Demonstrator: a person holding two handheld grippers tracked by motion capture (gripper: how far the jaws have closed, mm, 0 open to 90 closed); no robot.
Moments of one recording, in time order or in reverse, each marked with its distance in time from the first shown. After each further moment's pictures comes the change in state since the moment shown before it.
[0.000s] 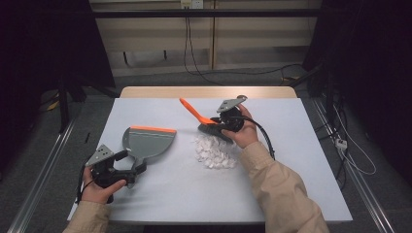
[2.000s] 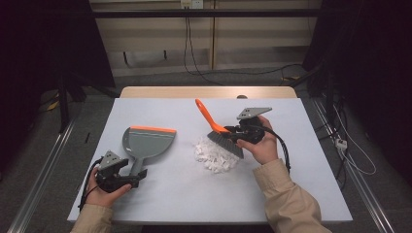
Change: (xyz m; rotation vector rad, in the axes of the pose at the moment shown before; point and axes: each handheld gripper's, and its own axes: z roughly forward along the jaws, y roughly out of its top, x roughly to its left) left arm -0.004 -0.018 0.007 0.177 0.129 0.016; right arm 0.030 -0.020 -0.071 -0.060 -0.018 0.193
